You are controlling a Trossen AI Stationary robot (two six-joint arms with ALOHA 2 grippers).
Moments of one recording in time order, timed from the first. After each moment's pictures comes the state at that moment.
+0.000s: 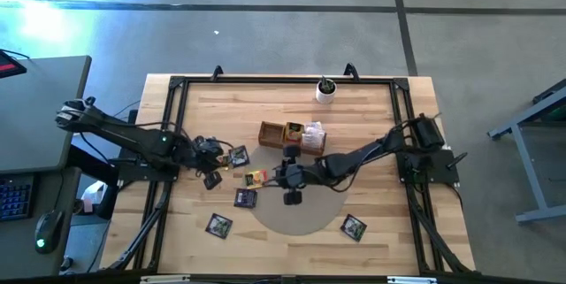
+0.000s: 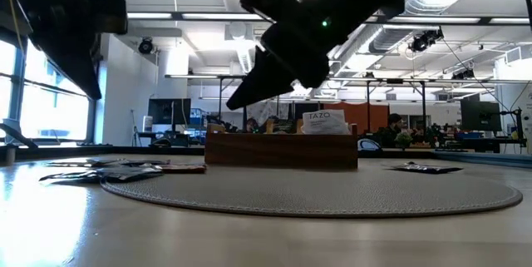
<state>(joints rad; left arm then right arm) -0.29 0.94 0.61 -0.72 -0.24 -0.77 0.21 1.92 1.16 0.08 0.35 -0.09</state>
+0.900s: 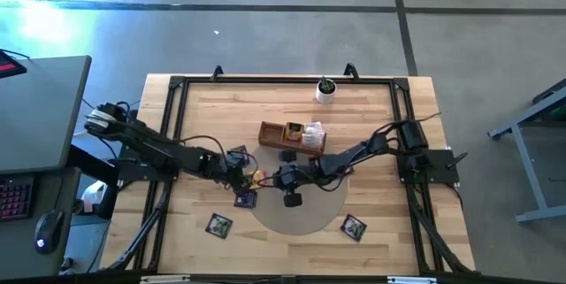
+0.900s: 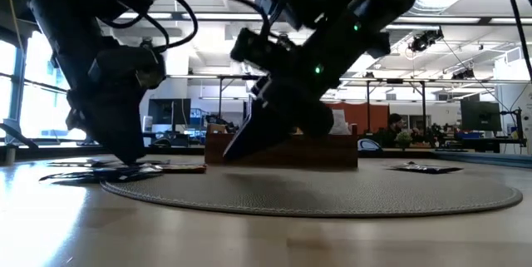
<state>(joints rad) -0.29 1.43 0.60 -0.23 -0.23 -1.05 0.17 2.06 1.16 0.13 0.18 -0.09</state>
